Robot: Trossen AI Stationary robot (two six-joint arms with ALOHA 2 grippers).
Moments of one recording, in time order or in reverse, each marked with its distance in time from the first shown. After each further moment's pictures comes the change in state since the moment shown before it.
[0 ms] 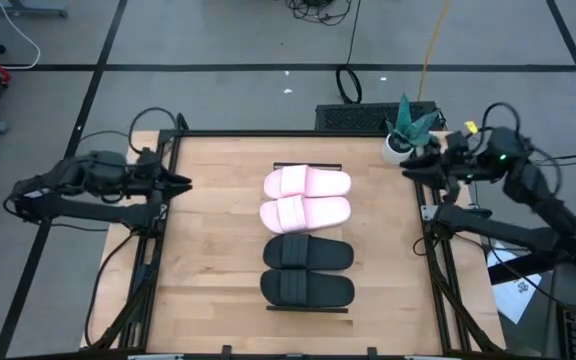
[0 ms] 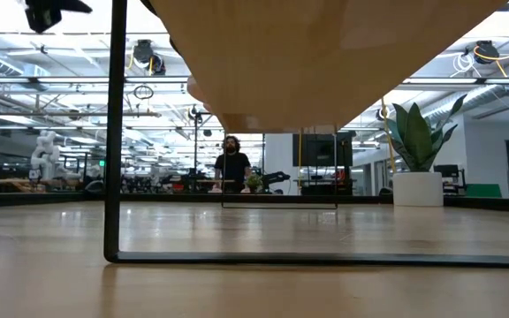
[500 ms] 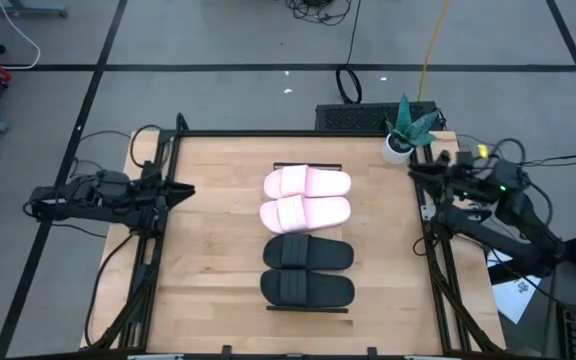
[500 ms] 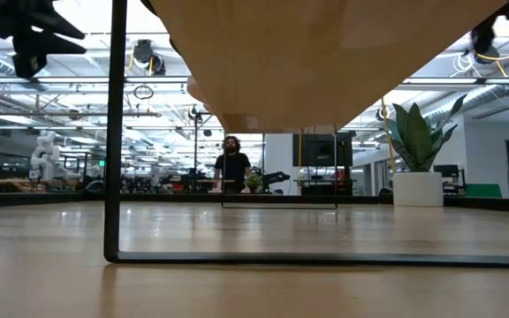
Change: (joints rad) left arm -0.103 -0.314 -0.385 0.199 -0.163 -0.156; right arm -0.001 -0.415 -0.395 0.128 0.276 0.021
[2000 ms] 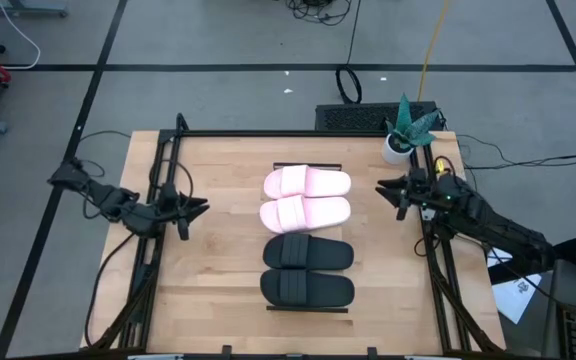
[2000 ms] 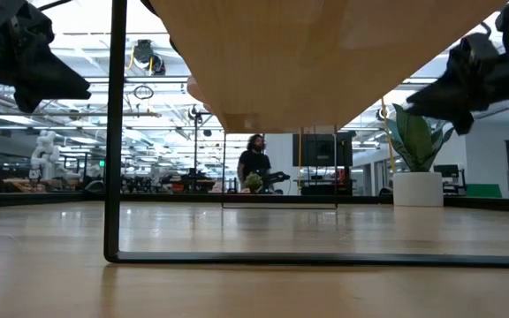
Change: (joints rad) left arm -0.425 0.033 -0.283 0.162 -0.486 0.005; right arm 0.091 -0.099 -0.453 0.140 0.151 -0.032
